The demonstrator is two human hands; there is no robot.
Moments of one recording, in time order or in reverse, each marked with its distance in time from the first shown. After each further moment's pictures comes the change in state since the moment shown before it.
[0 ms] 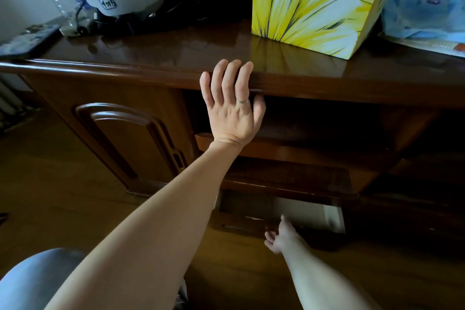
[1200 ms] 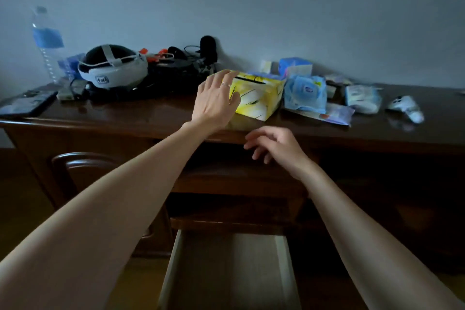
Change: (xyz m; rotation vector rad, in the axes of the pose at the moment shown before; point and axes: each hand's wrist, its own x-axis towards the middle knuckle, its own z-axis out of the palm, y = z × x) left_hand 0.151 0.056 -0.059 -0.283 -0.472 -0.022; right_hand -0.307 -0.195 -0.028 -0.762 -0.544 -1.435
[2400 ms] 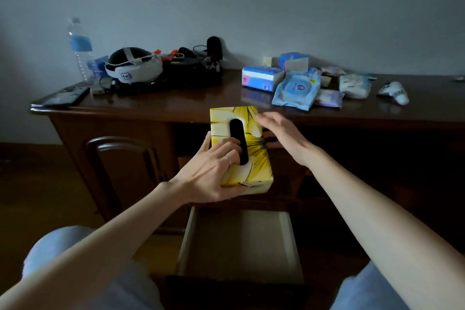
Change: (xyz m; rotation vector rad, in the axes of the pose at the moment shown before) left_hand -0.200 0.027 -0.081 -0.039 -0.357 0.455; right_hand -0.060 -0.024 0.002 0.006 0.025 0.137
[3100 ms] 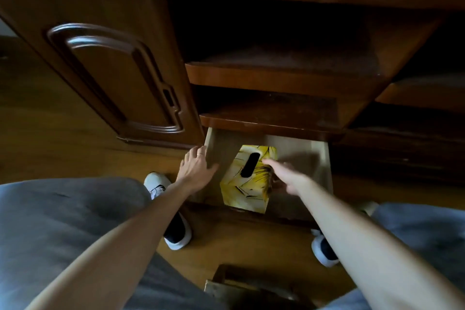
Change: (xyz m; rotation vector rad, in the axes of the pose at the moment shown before) left_hand -0.169 -0.082 0.251 -0.318 -0.538 -1.103; right_hand -0.025 0.331 0.157 0.088 -0.159 1.032
